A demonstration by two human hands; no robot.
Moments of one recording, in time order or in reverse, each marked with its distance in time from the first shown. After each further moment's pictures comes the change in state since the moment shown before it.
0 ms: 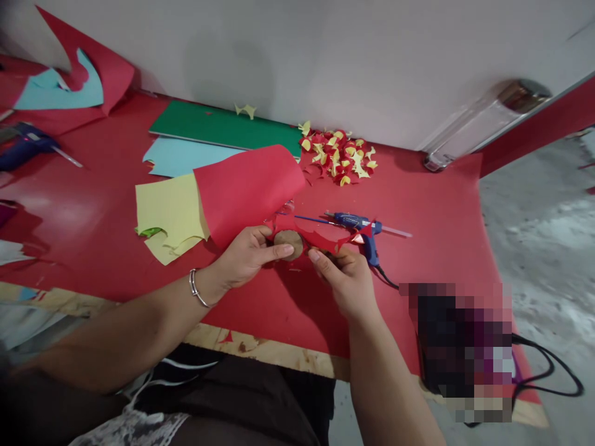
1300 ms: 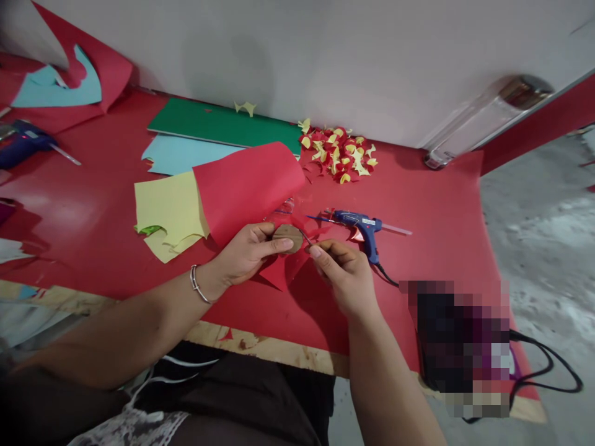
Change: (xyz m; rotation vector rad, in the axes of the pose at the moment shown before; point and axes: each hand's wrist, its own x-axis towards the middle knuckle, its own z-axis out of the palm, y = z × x) left_hand 0.003 0.000 -0.001 -0.102 -0.060 -0.038; right_hand -0.001 -0.005 0.002 -0.009 -0.003 -0.005
